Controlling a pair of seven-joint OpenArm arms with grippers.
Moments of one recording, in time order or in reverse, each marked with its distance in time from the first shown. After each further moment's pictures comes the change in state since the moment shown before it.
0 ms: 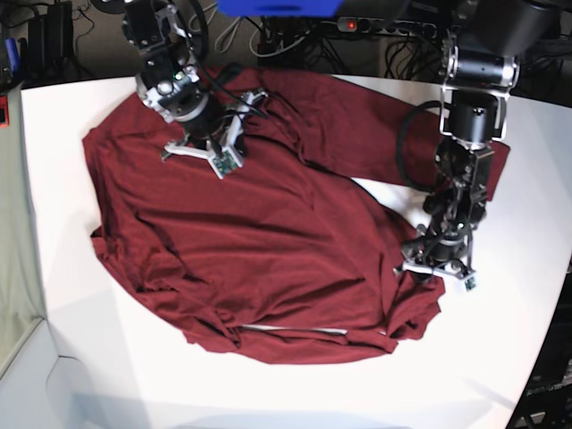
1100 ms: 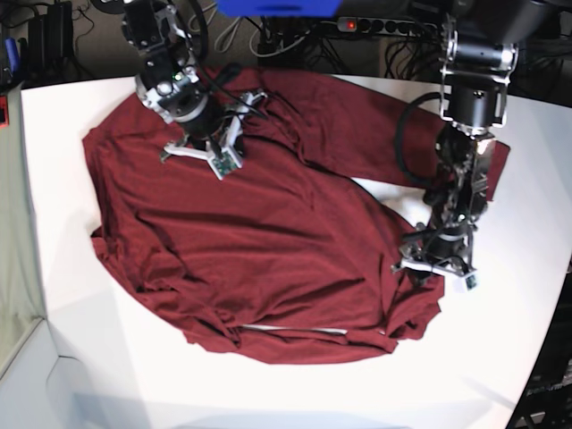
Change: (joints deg) left arm 4.2 -0.4 0.0 7.9 -0.2 0.0 0.1; right arm 0.2 0.1 0.0 0.0 0.0 0.0 0.0
